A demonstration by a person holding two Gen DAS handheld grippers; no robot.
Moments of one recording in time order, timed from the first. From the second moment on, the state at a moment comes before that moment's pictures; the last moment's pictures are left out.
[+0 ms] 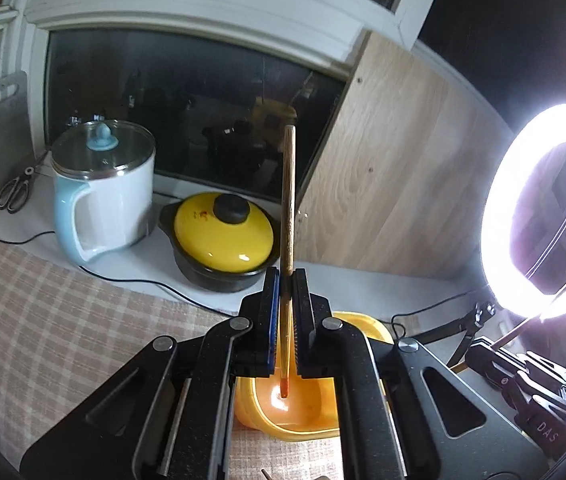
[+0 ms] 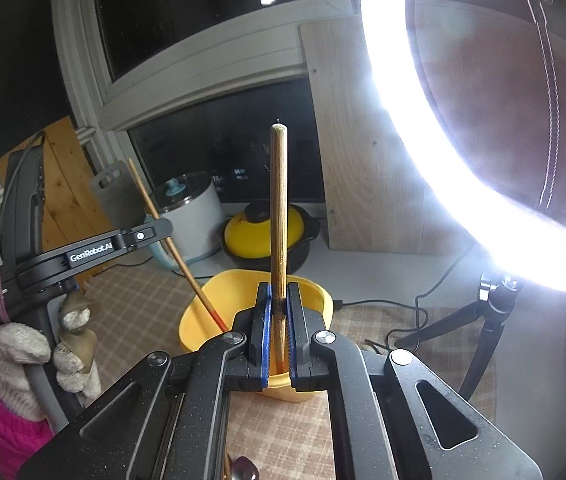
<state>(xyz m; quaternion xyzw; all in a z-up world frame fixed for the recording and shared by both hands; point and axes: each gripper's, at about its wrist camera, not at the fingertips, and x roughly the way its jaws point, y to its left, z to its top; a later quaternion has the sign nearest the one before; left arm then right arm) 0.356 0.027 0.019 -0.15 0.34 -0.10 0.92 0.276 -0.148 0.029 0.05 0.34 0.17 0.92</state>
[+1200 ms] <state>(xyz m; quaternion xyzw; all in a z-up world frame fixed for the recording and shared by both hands) 0.352 0.014 0.005 -0.11 0.37 -0.11 0.92 0.282 -0.154 0.004 0.04 0.37 0.15 0.92</state>
